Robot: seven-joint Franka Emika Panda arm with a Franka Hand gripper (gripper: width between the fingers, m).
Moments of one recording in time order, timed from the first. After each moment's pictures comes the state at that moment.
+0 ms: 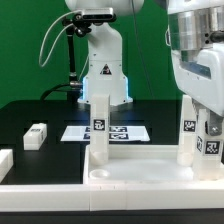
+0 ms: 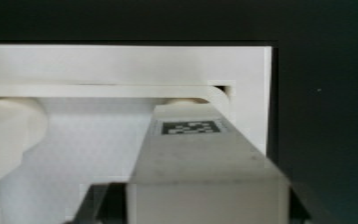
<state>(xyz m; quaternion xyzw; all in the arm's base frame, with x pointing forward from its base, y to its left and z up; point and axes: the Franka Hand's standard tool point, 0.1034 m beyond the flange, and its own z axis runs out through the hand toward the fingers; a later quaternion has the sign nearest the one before) 0.645 0.110 0.103 -0.68 0.73 0.05 0.05</state>
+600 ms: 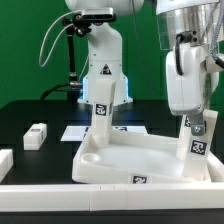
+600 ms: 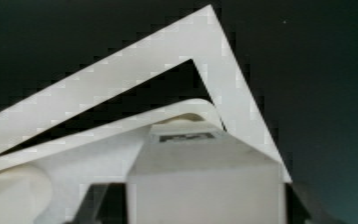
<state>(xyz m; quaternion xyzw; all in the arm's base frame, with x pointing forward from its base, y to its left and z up) 0.647 0.097 0.103 -0.52 0.85 0.04 0.07</state>
